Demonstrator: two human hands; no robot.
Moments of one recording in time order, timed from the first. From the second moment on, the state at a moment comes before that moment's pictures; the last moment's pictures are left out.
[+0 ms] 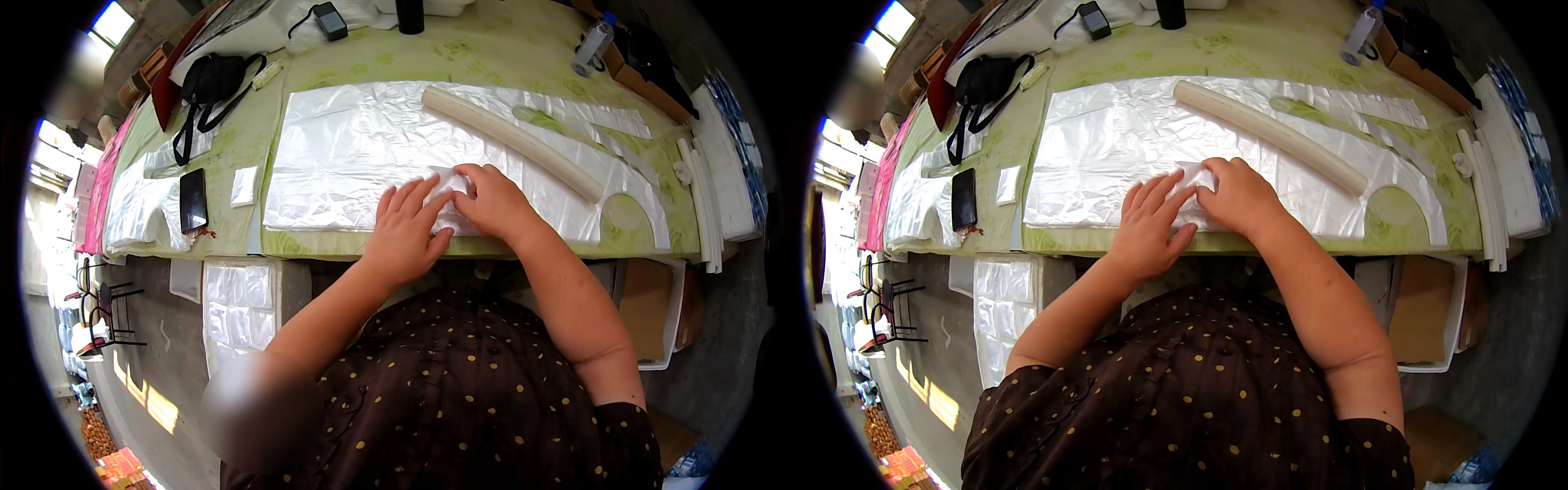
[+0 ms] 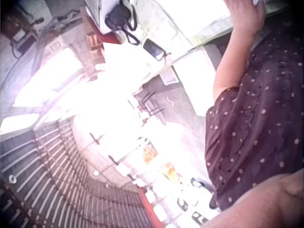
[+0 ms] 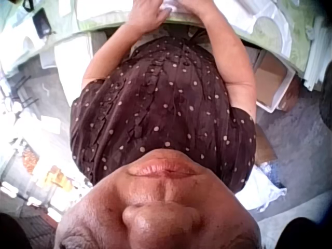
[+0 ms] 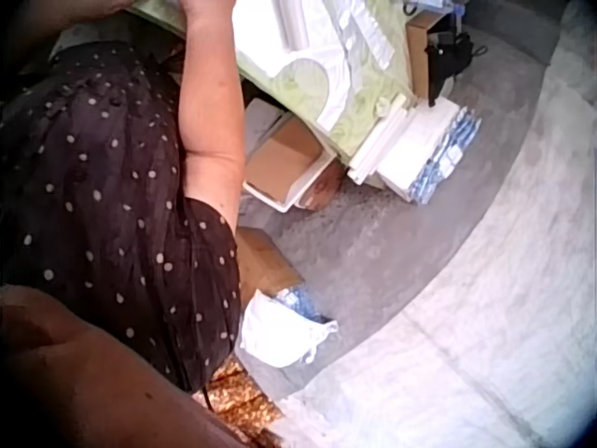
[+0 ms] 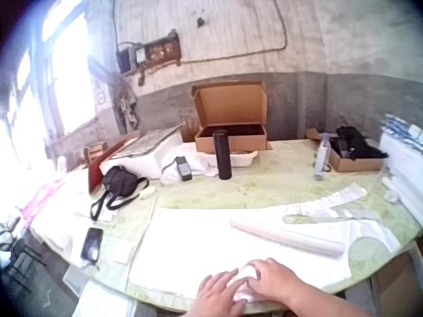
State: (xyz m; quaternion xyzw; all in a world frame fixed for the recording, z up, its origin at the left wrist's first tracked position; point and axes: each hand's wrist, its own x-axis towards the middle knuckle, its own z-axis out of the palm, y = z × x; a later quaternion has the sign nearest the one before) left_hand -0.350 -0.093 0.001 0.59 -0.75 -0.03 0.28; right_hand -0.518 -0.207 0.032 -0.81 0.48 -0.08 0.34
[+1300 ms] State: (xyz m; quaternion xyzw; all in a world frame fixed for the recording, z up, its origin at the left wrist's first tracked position) left_hand -0.360 -0.018 -0.016 0.49 -0.28 -0.53 0.63; right_hand -0.526 -0.108 0.014 -0.63 0.33 -0.35 0.61
